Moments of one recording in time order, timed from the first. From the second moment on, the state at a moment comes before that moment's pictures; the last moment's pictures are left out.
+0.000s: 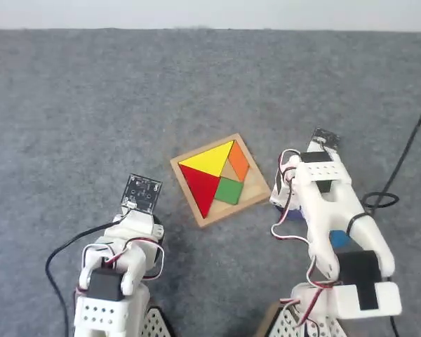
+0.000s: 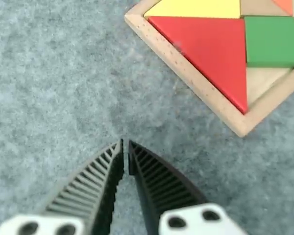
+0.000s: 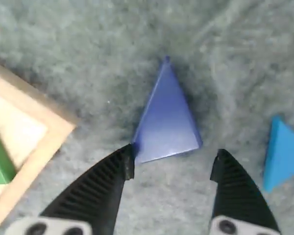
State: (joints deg) left arm 1.1 -103.2 97.1 72.0 -4.0; right arm -8.8 -4.2 39.7 63.6 -30.8
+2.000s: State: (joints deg) left arm 1.1 -103.2 97.1 72.0 -4.0; right arm -6.9 3.7 36.1 54.1 -0.8
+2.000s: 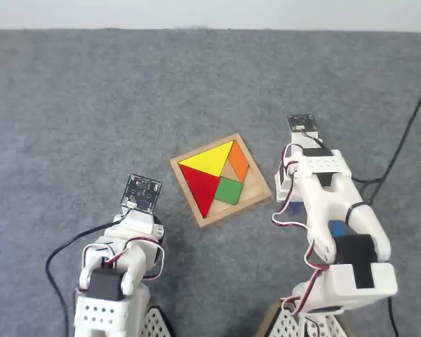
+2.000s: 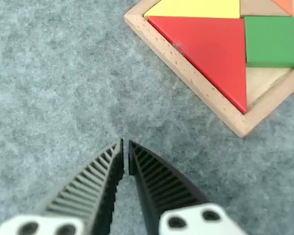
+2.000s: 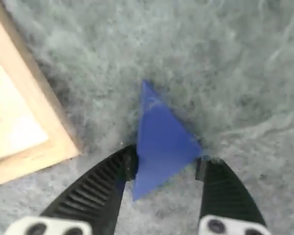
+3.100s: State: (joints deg) left arm 1.1 -103.2 97.1 72.0 -4.0; right arm -7.7 0.4 36.2 51.3 11.0
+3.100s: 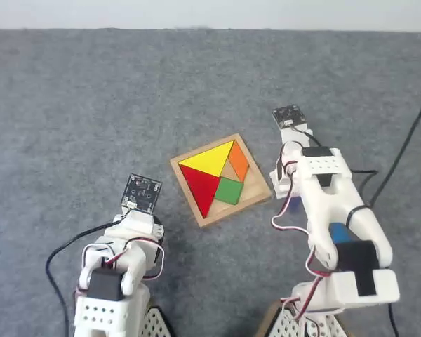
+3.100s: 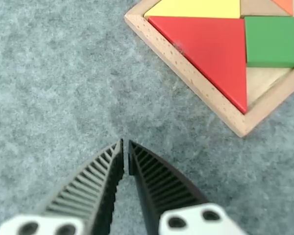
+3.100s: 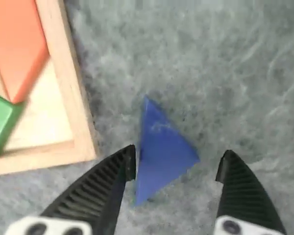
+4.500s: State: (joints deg) left arm 1.1 -103.2 97.1 72.0 -4.0; right arm -18.5 -12.7 34.5 59.0 -7.1
